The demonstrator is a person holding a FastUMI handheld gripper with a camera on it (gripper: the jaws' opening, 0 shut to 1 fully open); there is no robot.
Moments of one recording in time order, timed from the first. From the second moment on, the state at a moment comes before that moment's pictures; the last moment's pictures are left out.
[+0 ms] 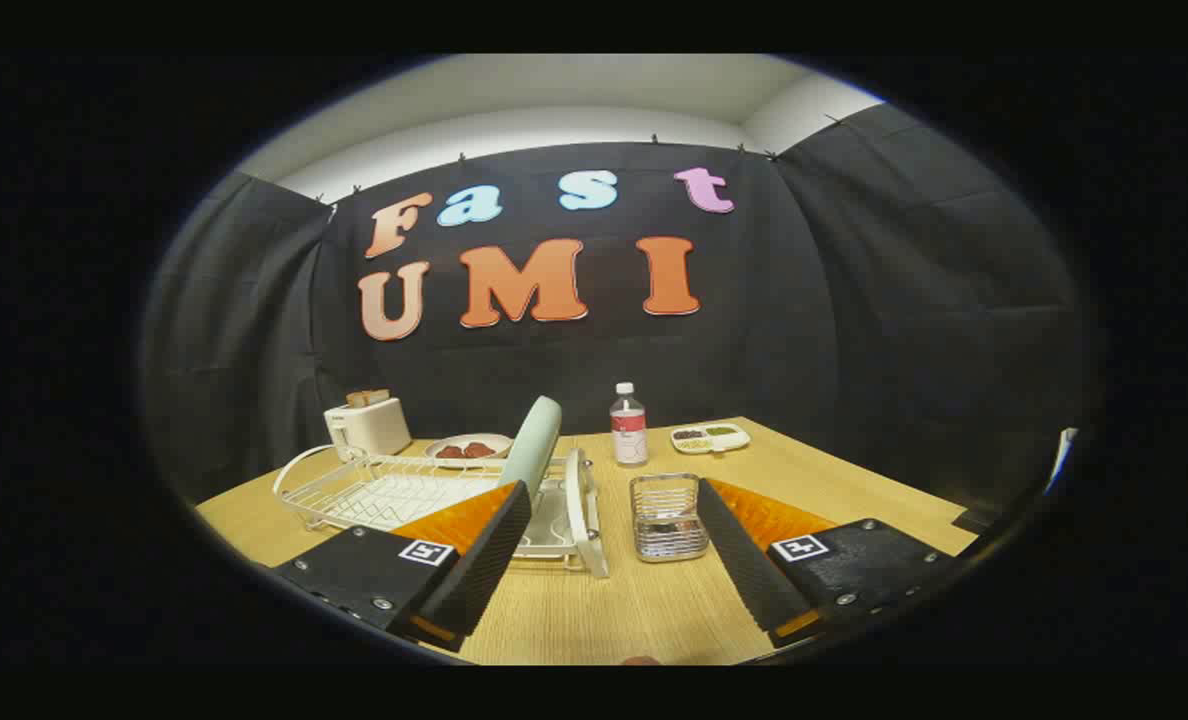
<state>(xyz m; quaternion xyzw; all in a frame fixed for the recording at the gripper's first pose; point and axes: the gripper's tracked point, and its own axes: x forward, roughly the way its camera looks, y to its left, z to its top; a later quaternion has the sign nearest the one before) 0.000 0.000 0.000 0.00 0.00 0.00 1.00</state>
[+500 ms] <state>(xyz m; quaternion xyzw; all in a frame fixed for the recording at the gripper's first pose) 0.000 -0.001 -0.005 0.00 0.01 0.00 1.00</state>
